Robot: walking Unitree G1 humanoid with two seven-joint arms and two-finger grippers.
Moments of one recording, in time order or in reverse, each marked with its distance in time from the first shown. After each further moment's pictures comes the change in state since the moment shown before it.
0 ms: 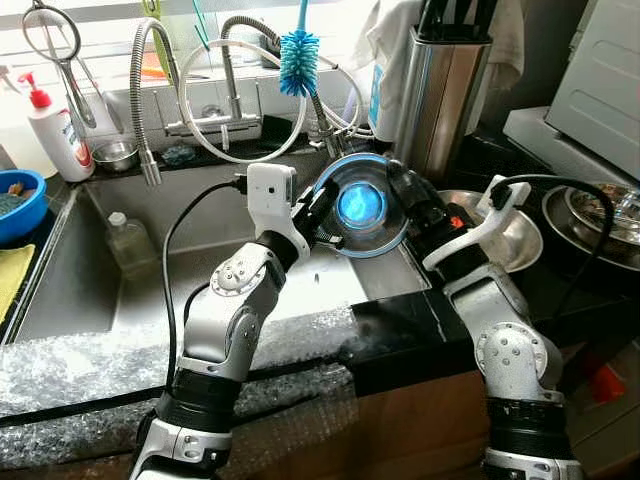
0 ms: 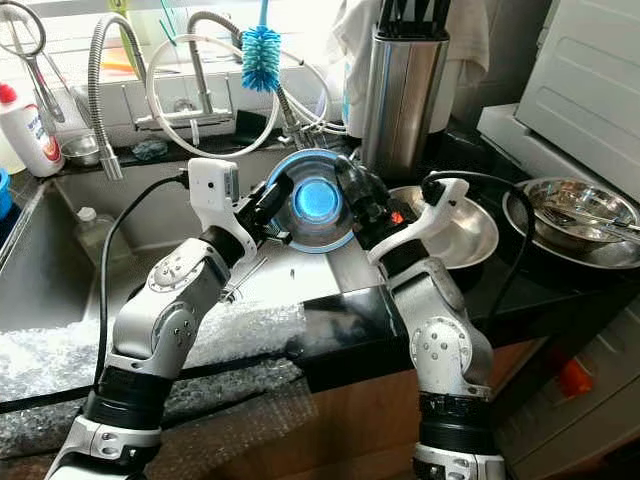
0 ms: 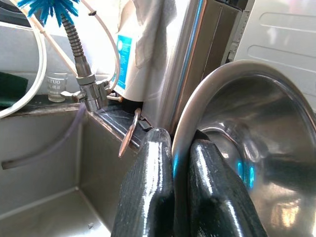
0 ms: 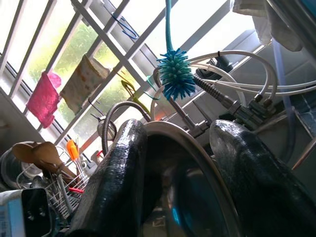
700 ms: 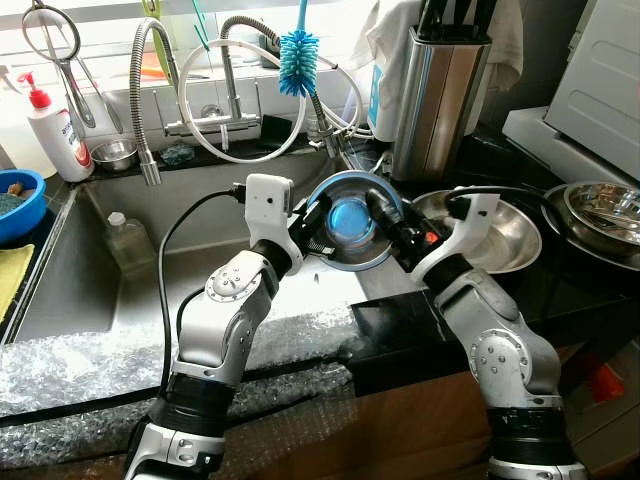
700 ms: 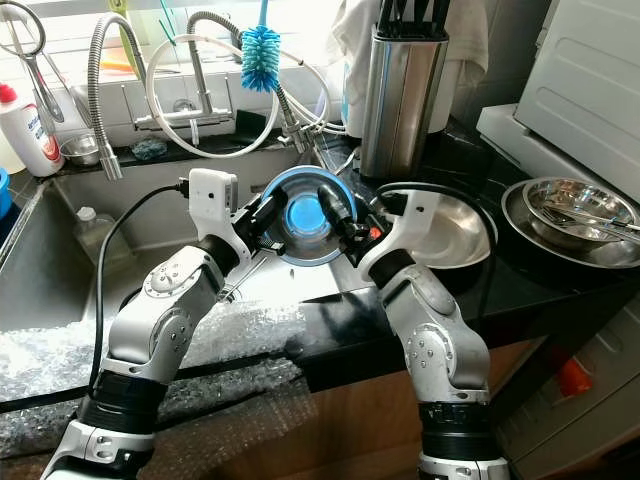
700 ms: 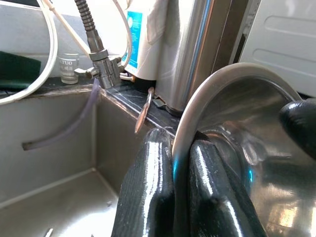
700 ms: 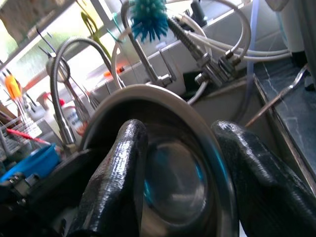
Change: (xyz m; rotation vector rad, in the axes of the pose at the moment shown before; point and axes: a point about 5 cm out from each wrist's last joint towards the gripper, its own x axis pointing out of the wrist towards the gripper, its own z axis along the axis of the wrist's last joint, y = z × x) left arm -0.006 0.008 -0.013 0.055 0.069 0.025; right arm 0.000 -0.007 -0.023 -0.233 0.229 -0.133
